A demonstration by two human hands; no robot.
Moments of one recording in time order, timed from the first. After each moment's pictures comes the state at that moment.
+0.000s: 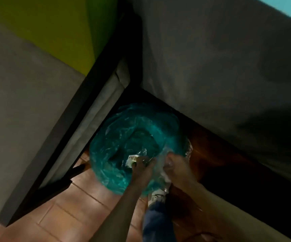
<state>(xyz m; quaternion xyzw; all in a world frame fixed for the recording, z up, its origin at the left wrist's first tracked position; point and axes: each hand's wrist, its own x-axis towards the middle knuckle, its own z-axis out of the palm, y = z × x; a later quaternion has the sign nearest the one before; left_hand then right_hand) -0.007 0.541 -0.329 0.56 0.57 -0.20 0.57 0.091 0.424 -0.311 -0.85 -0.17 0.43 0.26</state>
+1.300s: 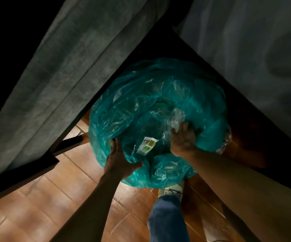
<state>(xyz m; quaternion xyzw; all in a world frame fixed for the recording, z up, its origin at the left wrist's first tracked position) -0.134 0.611 -0.556 0.70 0.52 -0.30 0.38 0.078 0.512 -0.586 -0.74 -0.40 0.39 -0.38</state>
